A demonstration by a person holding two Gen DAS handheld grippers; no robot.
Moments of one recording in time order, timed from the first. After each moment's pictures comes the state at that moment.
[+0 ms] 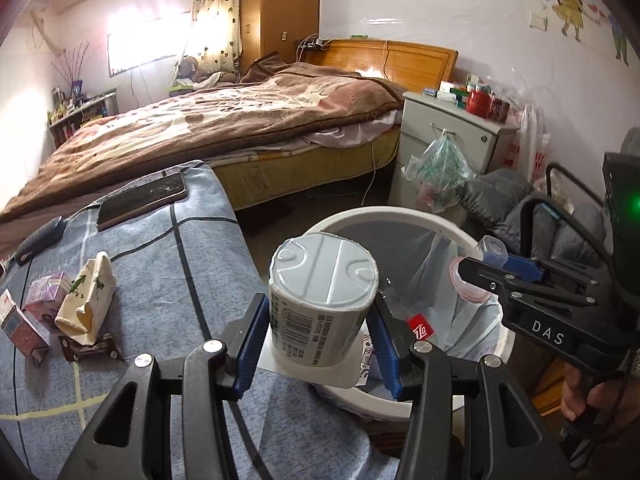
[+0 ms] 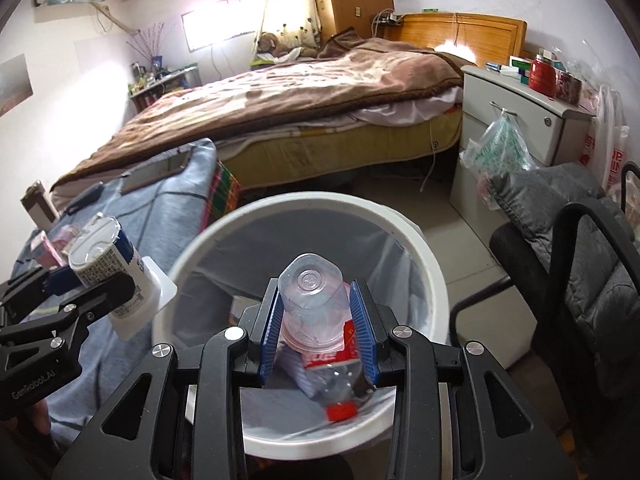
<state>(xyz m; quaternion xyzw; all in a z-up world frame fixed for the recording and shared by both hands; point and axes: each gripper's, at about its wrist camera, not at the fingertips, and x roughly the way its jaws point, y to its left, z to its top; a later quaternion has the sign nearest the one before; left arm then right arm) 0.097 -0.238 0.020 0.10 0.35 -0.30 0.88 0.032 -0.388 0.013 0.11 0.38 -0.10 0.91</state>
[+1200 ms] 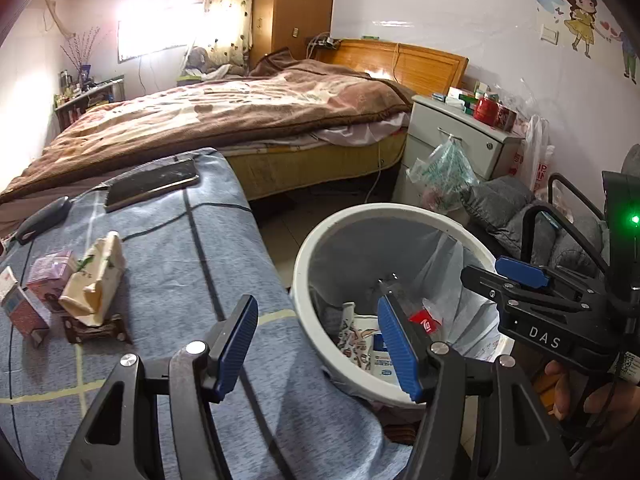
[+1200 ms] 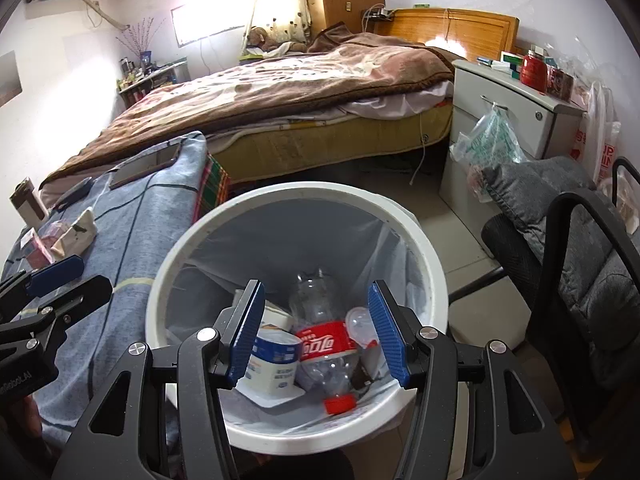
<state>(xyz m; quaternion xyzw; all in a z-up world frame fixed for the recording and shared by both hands) 0.099 -0.212 0.020 0.07 0.36 -0.29 0.89 0.030 -0.379 0.017 0.10 0.39 -0.12 0.91</state>
